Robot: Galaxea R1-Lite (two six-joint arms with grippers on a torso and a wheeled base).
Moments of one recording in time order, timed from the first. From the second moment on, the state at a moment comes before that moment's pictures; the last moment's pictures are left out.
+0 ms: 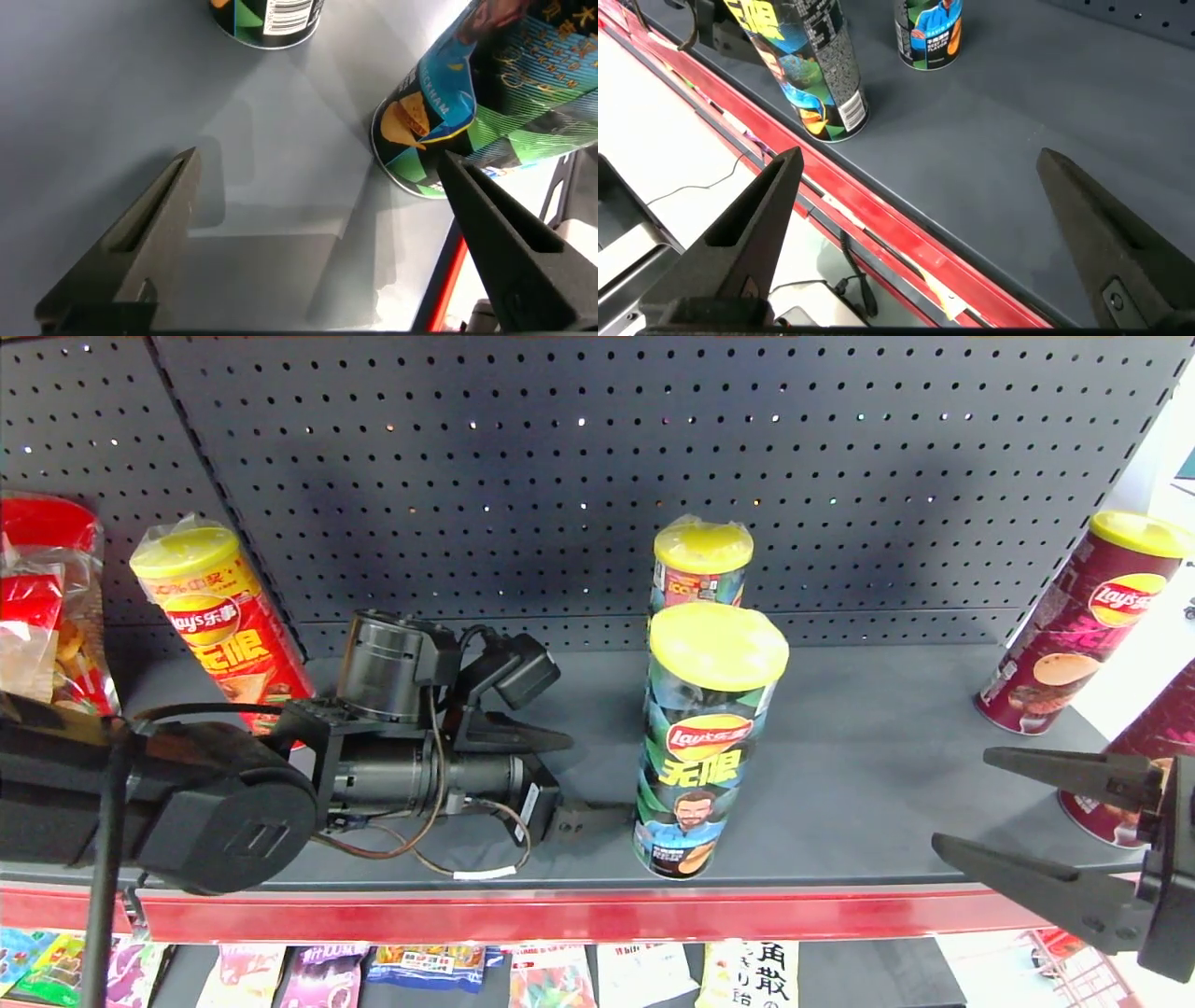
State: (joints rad) left arm -0.57 1.81 -0.90 -0.42 -0.45 0.14; right arm 0.45 1.02 -0.55 -0.19 0.23 -0.07
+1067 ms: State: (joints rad) left arm -0.49 1.23 -0.45 -0.41 -0.01 0.12; right arm 0.40 0.72 -0.34 -0.07 -0.05 -0.08
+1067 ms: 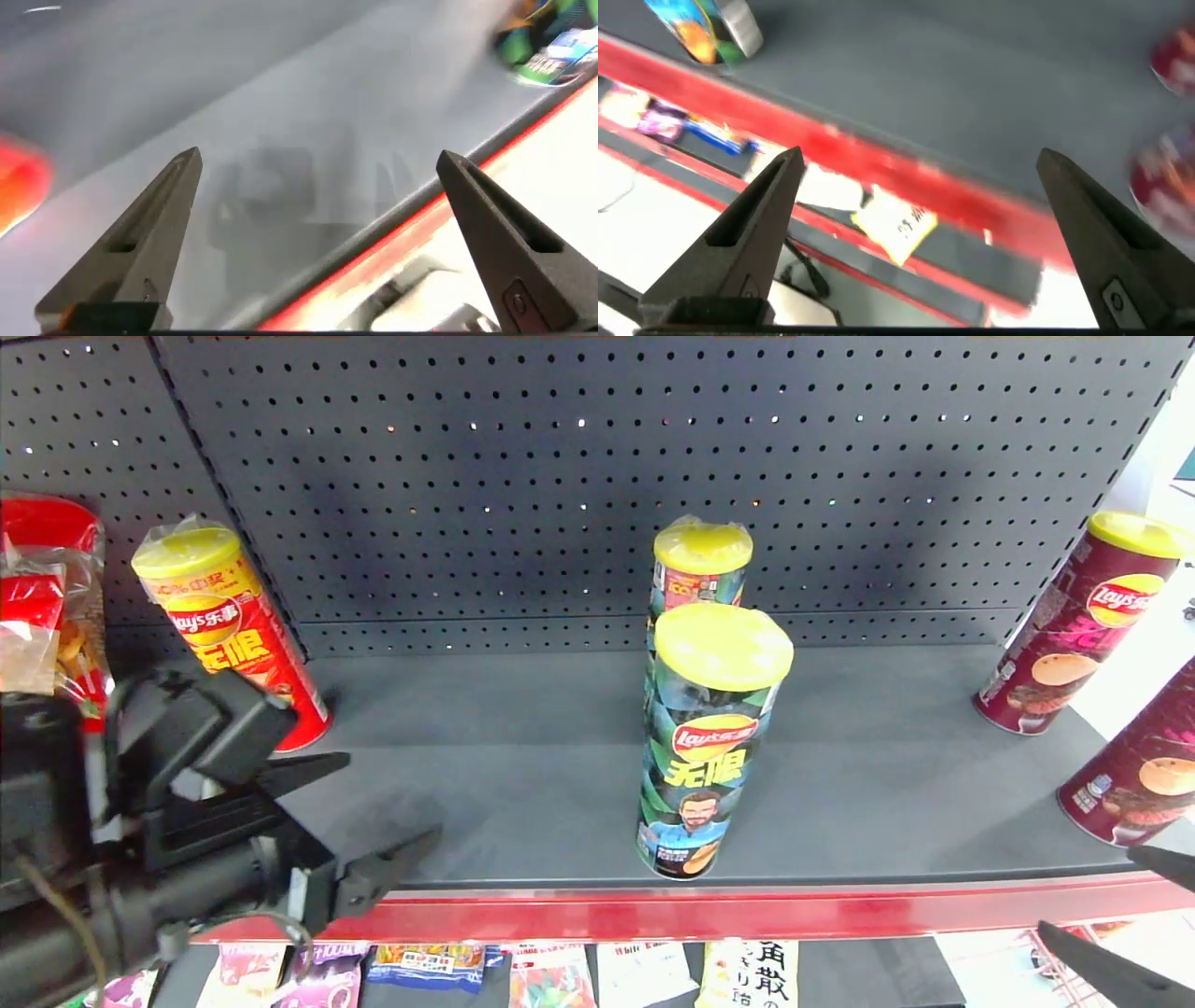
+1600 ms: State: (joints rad) left arm -0.23 0.93 -0.33 -0.41 0.17 0.20; right arm 0.13 0.52 -0.33 0.03 -0.06 -0.09
